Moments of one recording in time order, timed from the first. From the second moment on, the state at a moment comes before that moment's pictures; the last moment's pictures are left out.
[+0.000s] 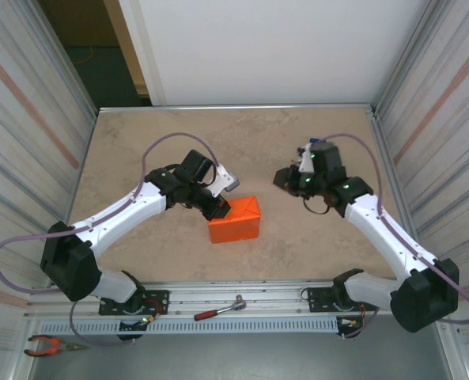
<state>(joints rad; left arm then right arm) -0.70 1.43 1.14 -0.76 0.44 0.07 0.36 1.16 0.97 -0.50 -0.42 0.78</state>
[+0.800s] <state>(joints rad) -0.70 1.43 1.14 -0.76 0.44 0.07 -0.22 1.66 1.05 -0.28 -0.61 0.74</state>
